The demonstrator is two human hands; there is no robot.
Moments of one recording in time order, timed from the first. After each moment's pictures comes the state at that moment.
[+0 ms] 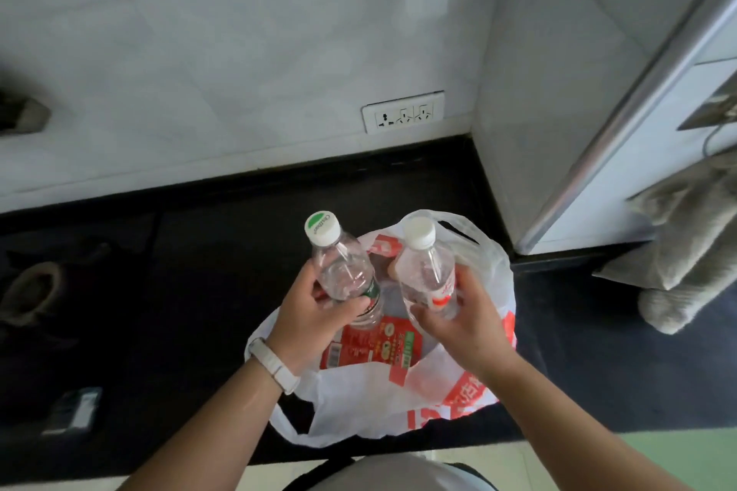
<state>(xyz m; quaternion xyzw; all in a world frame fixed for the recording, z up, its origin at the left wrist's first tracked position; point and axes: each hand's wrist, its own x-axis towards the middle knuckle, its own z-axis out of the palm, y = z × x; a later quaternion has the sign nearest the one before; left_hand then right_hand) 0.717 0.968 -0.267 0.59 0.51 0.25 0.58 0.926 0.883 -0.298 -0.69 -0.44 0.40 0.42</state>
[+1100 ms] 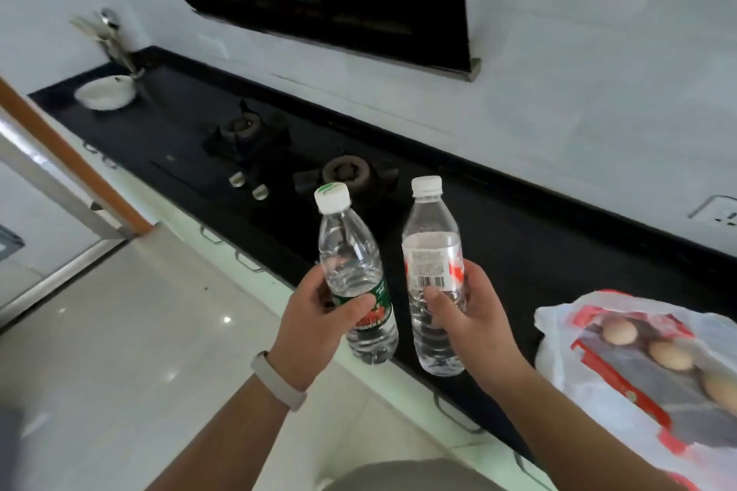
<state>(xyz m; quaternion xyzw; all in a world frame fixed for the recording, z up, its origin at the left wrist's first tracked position) 0.378 0.799 -0.196 0.40 0.60 0.56 0.41 0.574 0.867 -0.206 -0.47 -0.59 0.55 0.35</state>
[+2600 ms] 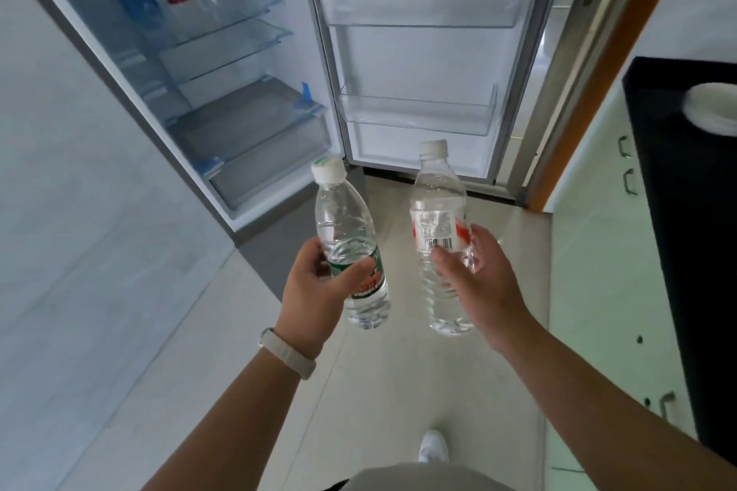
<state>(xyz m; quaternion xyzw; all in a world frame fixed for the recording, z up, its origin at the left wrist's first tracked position) -0.133 0.493 -0.192 -0.11 0.74 0.65 -0.07 -0.164 0.704 -0.206 0.02 -0.75 0.66 -0.02</state>
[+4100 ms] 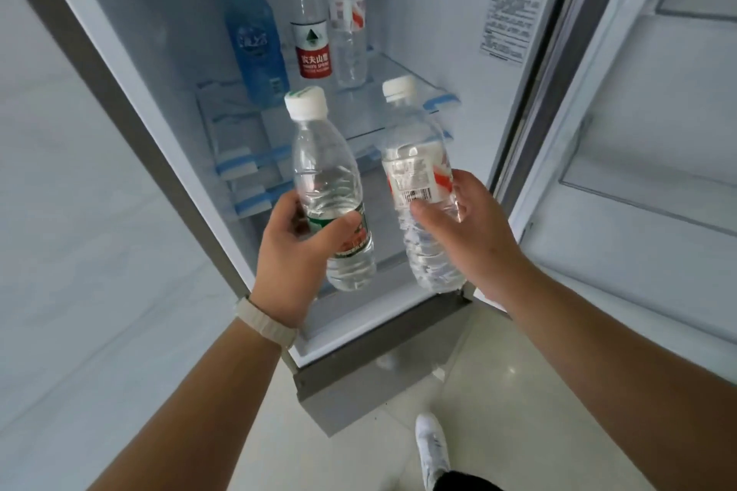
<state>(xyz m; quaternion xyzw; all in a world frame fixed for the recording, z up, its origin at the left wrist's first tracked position) -0.510 0.144 -0.128 -0.13 0.67 0.68 -0.26 -0.600 0.331 -0.119 0.21 -0.77 0.60 -0.04</state>
